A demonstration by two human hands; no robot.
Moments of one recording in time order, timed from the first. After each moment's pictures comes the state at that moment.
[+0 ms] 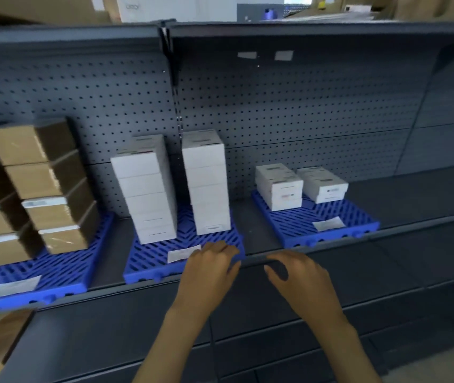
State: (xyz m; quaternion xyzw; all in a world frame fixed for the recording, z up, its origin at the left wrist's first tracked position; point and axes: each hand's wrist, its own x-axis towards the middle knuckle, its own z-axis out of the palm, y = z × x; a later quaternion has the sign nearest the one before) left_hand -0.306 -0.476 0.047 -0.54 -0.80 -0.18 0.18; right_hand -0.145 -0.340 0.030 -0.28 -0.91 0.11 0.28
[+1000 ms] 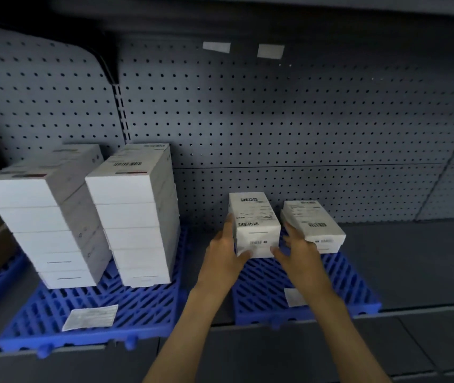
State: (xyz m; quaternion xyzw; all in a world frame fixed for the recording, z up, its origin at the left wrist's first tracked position) left_hand -0.362 -0.202 0.028 -0.37 -0.83 -0.42 -0.03; right_hand -0.240 -0.056 0.030 -0.28 -0.87 0.30 0.26
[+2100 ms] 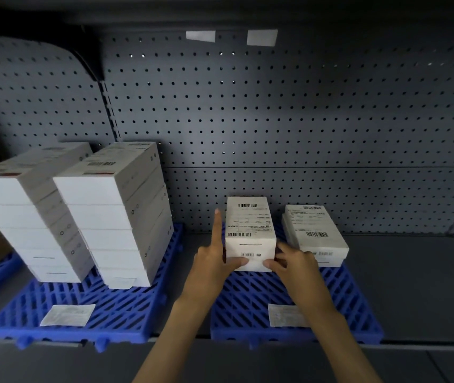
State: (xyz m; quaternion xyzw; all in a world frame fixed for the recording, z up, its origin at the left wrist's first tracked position) left_hand -0.357 -0.180 0.016 -0.32 -0.85 -0.43 -0.02; right_hand -0.245 -0.010 0.005 -0.17 -0.89 0.33 0.25
